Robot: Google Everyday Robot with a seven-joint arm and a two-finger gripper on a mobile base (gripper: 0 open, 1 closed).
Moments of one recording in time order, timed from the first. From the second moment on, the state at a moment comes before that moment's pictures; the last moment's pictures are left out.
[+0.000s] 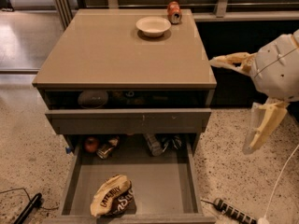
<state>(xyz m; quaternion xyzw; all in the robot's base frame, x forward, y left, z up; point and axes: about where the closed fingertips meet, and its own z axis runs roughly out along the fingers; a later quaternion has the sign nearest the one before) 0.416 -0.152 0.935 -0.75 0.59 0.10 0.28</state>
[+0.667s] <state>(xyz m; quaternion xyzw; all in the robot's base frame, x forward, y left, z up) 0.373 -0.141 0.842 -0.78 0.56 0.17 0.24</state>
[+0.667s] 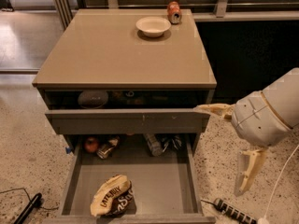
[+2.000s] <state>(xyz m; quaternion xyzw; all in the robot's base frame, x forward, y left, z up) 0.378 -0.060 0.813 -0.80 0.50 0.22 0.25</state>
